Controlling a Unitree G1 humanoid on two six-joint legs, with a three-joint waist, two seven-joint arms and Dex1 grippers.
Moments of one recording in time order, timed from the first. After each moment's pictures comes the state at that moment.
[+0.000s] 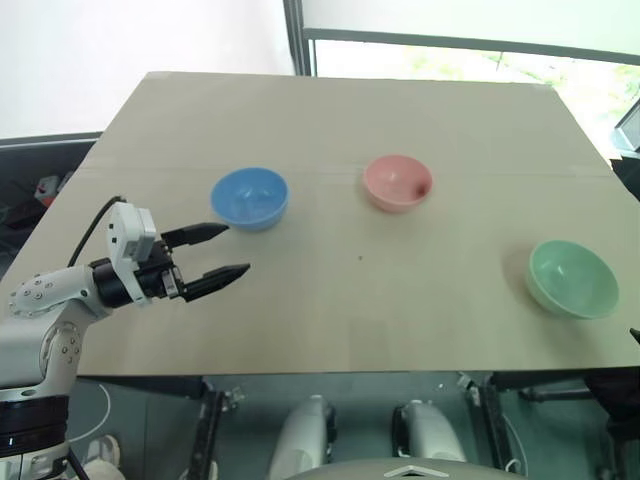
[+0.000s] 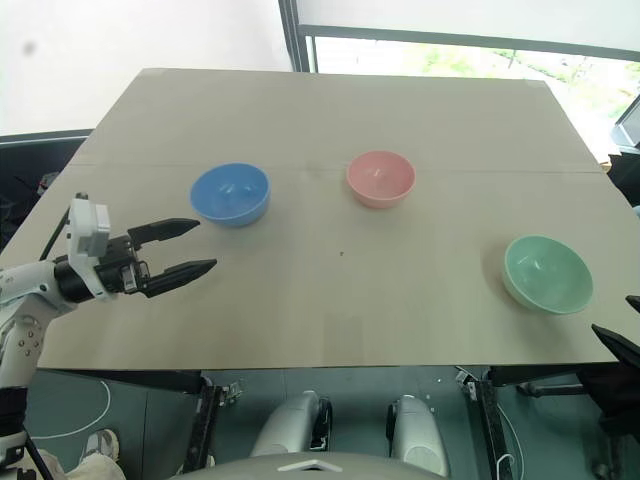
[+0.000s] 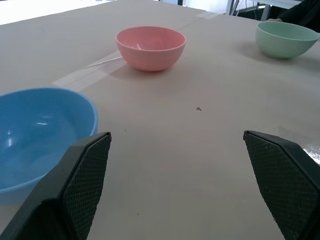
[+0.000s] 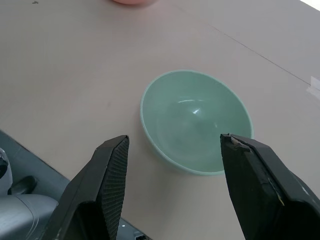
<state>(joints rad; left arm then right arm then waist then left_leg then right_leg) -0.07 0.87 0.36 -0.11 -0.65 0.34 -1.17 0.69 -0.76 -0.99 -0.41 0.61 0.27 1.08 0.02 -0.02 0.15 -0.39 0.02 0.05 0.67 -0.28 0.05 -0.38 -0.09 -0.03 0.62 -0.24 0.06</state>
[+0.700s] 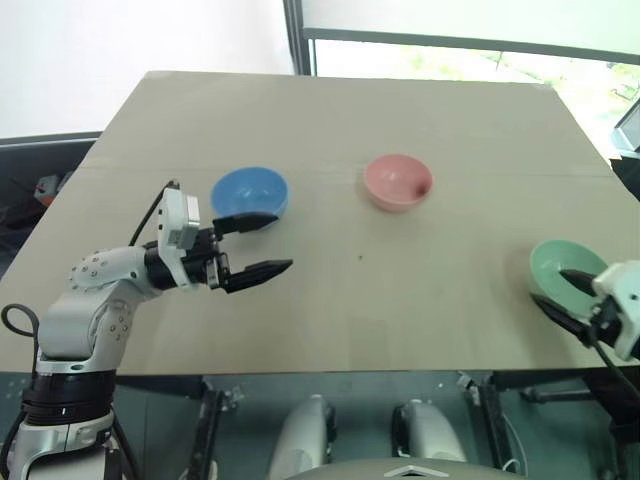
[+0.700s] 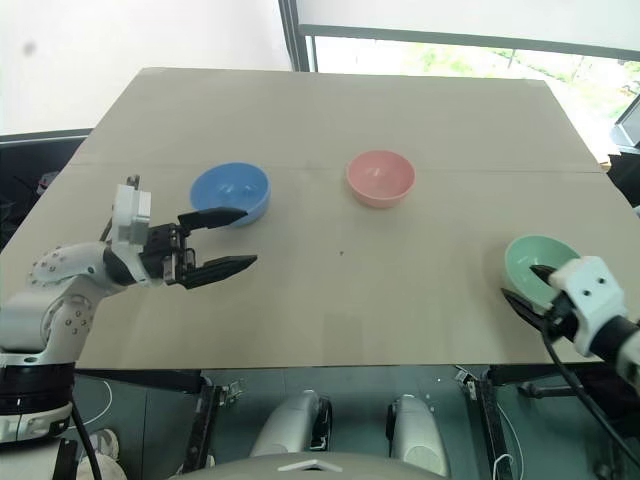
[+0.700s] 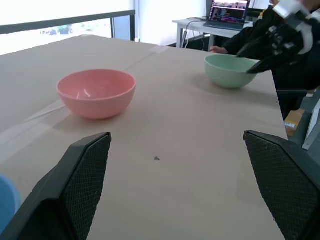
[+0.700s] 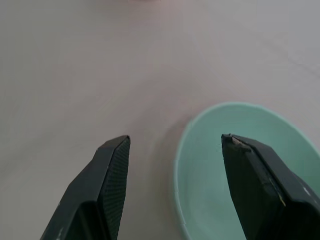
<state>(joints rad) -0.24 0.76 0.22 -0.19 -0.68 0.37 -1.19 0.29 -0.77 -0.39 -0.54 0.32 0.49 0.65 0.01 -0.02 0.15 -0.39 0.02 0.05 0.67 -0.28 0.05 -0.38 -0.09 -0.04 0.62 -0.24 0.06</state>
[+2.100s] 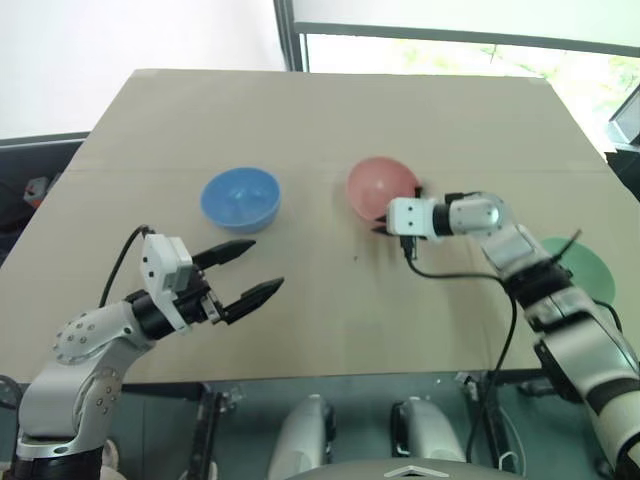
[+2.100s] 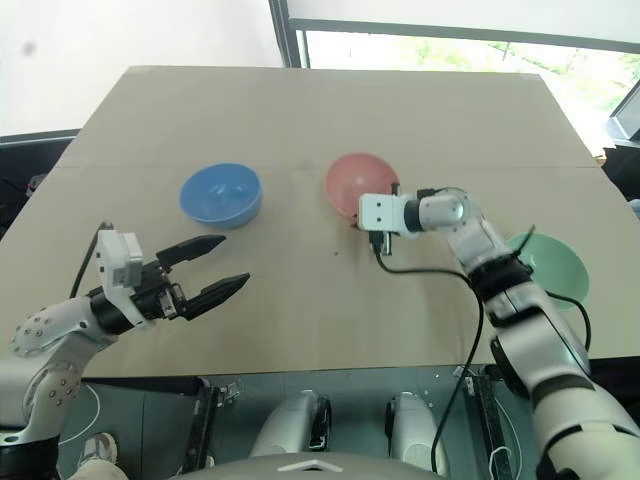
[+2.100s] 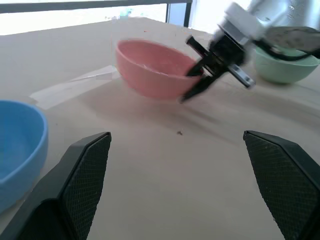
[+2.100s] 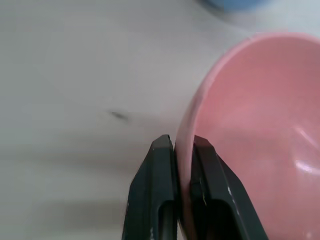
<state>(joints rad) 0.09 0.69 0.33 -0.42 -0.66 0.35 -0.93 -0.70 -0.50 0.41 0.20 -0.09 -0.03 1.10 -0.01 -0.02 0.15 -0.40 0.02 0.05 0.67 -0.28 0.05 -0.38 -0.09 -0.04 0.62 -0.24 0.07</state>
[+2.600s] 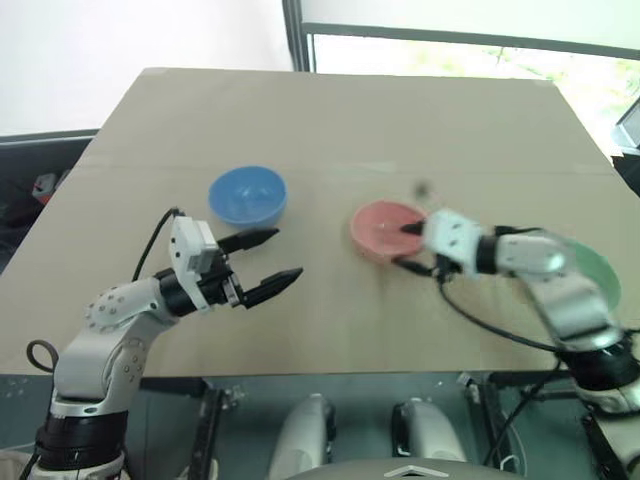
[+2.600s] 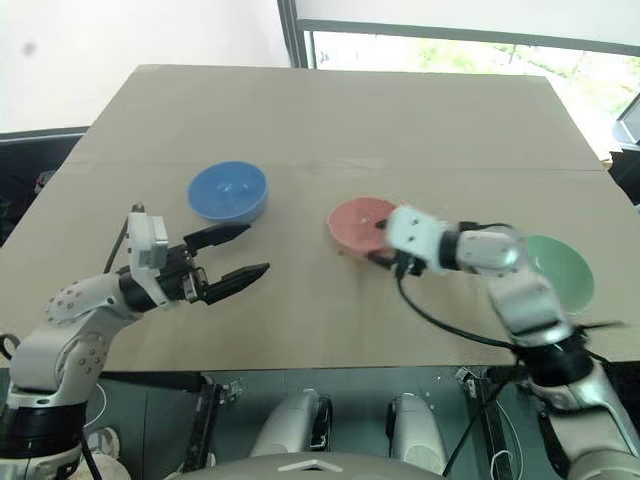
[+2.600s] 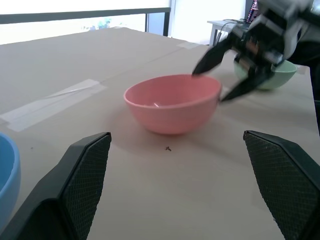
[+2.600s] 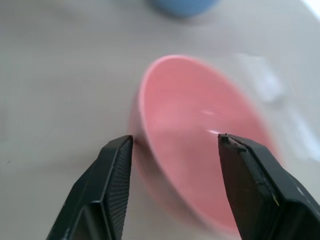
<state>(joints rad) -0.07 0.68 0.21 -0.29 -0.63 0.32 -1.00 -0.36 -0.63 0.02 -0.46 0.06 0.55 0.93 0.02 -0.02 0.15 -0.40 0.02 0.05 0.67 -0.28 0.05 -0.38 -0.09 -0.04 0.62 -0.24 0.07</state>
